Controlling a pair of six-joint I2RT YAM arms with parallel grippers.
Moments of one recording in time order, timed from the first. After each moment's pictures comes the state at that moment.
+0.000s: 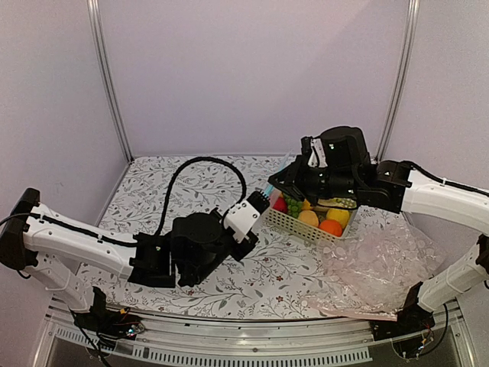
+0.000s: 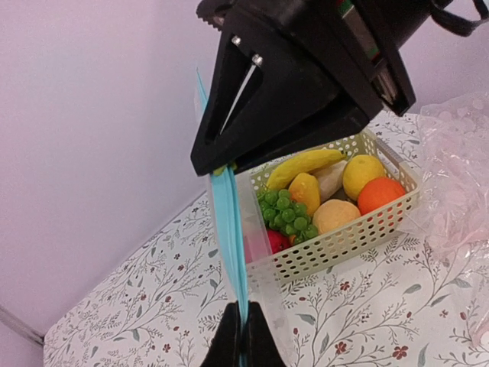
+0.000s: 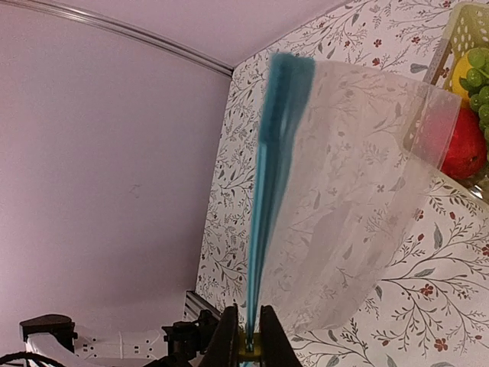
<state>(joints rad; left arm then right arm) -1.40 1.48 0.89 0.38 -0.84 0.28 0.94 1.39 1.20 -0.23 0.00 1.09</state>
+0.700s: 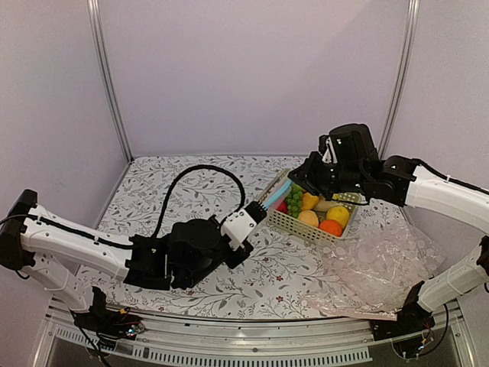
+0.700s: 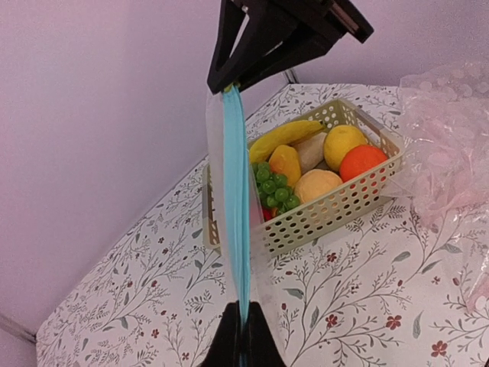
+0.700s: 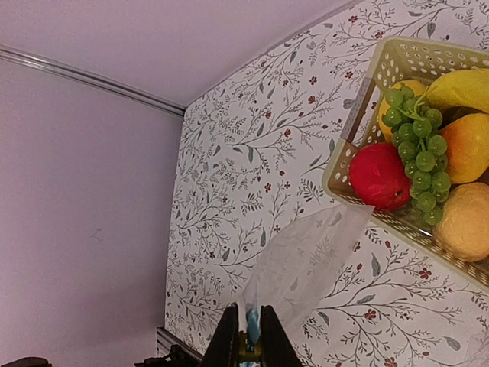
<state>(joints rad) -1.40 1.45 0.85 0.30 -0.78 0.24 0.83 1.36 1.19 -0.32 0.07 1.06</state>
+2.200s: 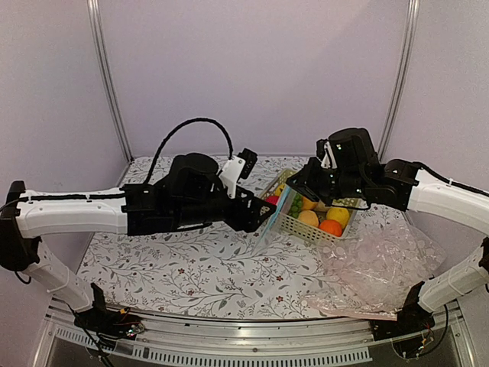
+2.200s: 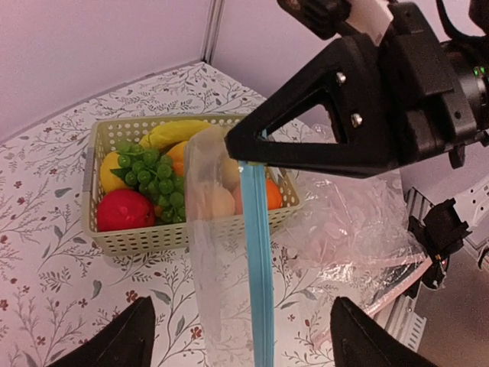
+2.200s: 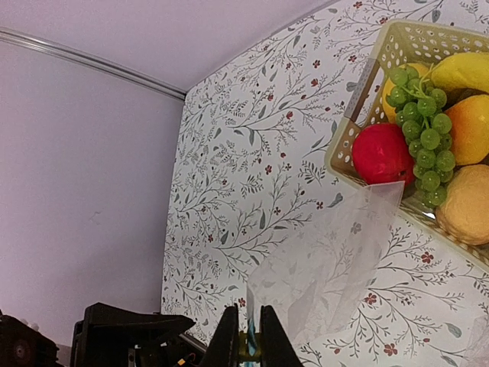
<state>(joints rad) -1.12 1.46 1.12 -0.05 -0.13 -0.32 0.87 1.34 1.17 -0.34 0.07 1.06</state>
